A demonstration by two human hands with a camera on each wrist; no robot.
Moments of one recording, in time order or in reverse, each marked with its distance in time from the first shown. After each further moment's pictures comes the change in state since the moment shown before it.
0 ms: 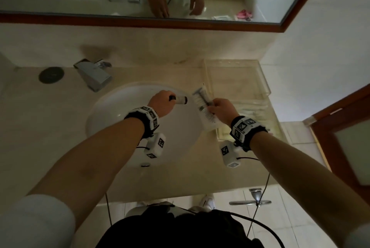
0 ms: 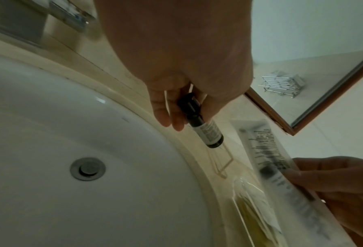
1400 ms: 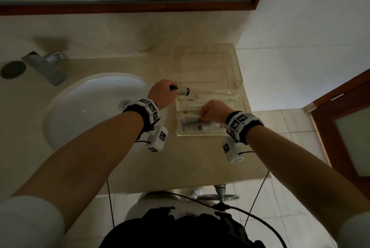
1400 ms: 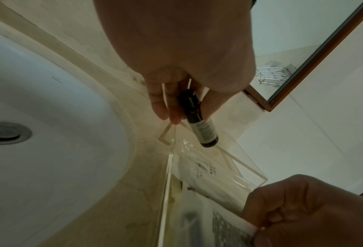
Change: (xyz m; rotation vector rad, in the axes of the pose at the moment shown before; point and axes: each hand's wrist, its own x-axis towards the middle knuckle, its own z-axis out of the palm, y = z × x) left_hand 0.037 0.126 0.089 -0.009 0.084 -0.042; right_hand 0.018 0.113 -0.079 -0.342 -0.312 -0.120
